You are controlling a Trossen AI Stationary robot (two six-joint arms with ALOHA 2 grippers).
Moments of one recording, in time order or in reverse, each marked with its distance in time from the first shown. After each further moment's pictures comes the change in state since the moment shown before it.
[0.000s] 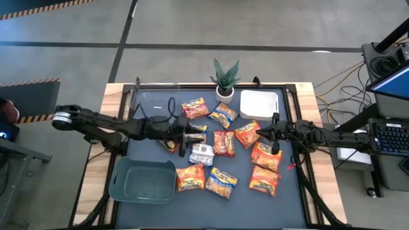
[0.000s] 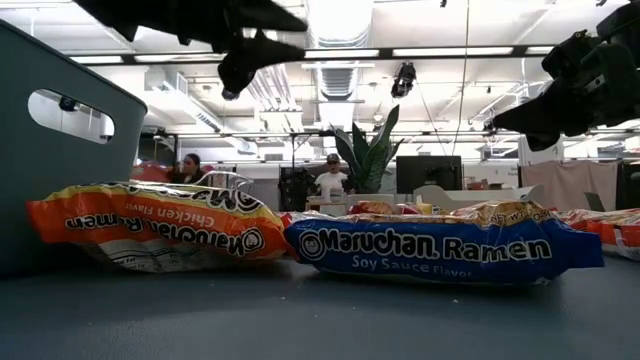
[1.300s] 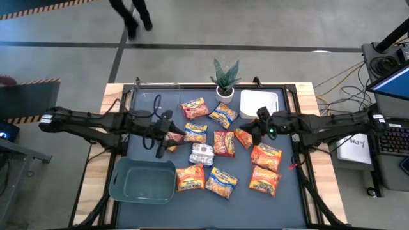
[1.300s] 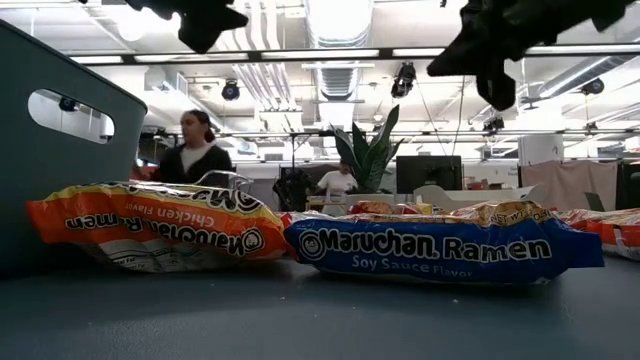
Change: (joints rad) left arm -0.004 -0.302 0.052 -0.464 0.104 0.300; right arm 0.110 0.735 0.607 -0.093 0.135 0.603
